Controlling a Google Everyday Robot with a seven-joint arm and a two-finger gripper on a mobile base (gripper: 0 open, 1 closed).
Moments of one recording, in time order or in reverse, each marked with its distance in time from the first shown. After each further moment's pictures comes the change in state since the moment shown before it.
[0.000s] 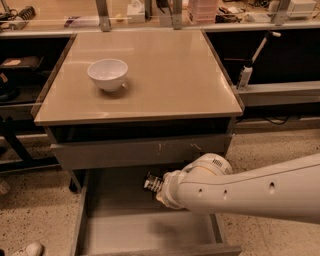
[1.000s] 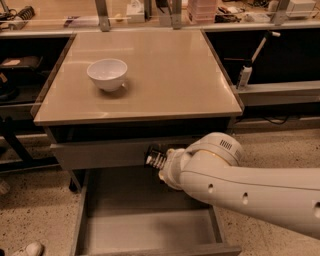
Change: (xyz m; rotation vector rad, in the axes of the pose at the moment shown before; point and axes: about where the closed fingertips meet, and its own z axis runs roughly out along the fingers) arm -0.038 -0.049 -0.071 0.163 -0.022 -0.050
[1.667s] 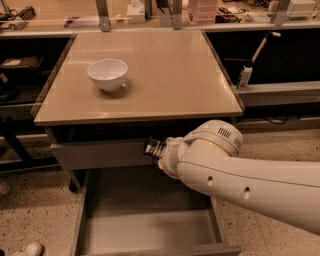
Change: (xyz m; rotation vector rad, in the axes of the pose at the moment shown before) arm -0.017 -0.029 -0.019 0.062 0.002 -0.027
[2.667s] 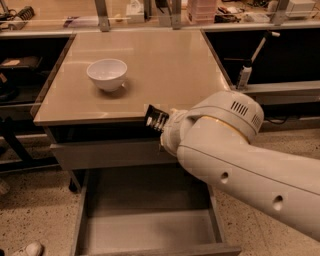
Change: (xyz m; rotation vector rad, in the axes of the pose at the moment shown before) arm -0.039 -0.053 -0.079 0.164 -0.012 -0.060
